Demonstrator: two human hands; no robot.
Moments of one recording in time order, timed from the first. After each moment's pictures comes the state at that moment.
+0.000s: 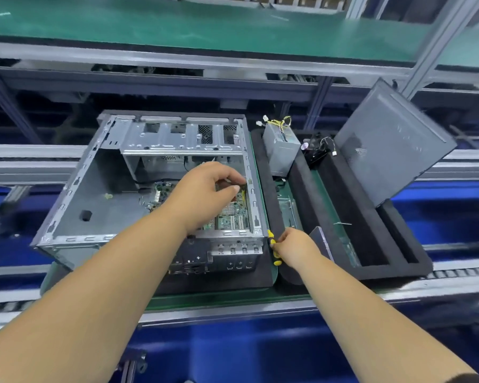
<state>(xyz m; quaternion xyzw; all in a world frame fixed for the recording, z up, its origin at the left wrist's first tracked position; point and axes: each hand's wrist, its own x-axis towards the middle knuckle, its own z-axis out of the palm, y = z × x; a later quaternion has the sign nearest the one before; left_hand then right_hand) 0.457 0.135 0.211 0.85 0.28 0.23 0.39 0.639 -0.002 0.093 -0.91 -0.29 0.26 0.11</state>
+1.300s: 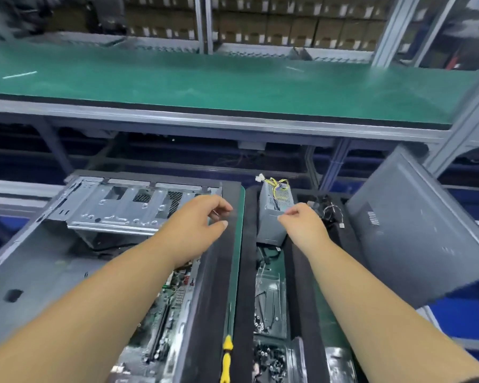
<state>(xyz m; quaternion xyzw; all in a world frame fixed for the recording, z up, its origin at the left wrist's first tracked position) 0.606 0.207 0.219 0.84 0.37 0.20 0.34 0.852 0.143 0.162 -0.84 -0.34 0.24 0.34</state>
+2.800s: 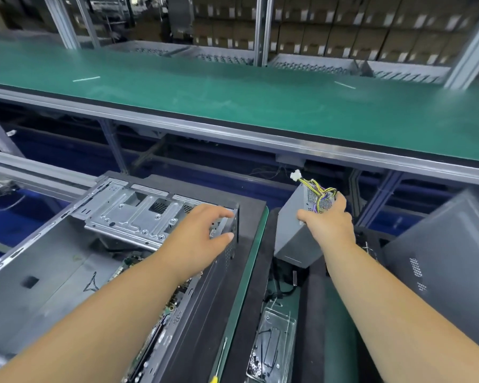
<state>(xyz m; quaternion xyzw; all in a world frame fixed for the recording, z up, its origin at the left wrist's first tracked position) 0.624 0.221 0.215 0.79 0.48 0.24 0.30 0.904 0.221 0.187 -0.86 -0.30 0.23 0.34</state>
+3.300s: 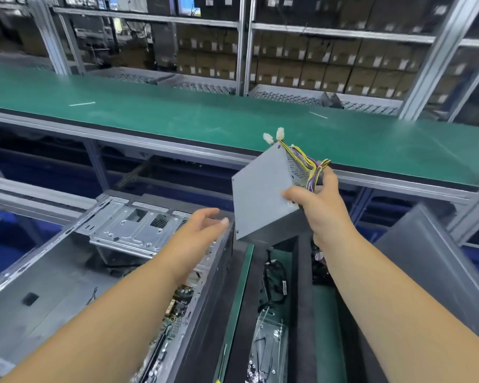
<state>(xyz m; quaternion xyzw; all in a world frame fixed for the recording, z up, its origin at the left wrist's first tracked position) 0.614 0.208 0.245 0.61 0.46 0.33 0.55 0.845 0.168 0.302 -0.64 -0.39 0.30 0.59</state>
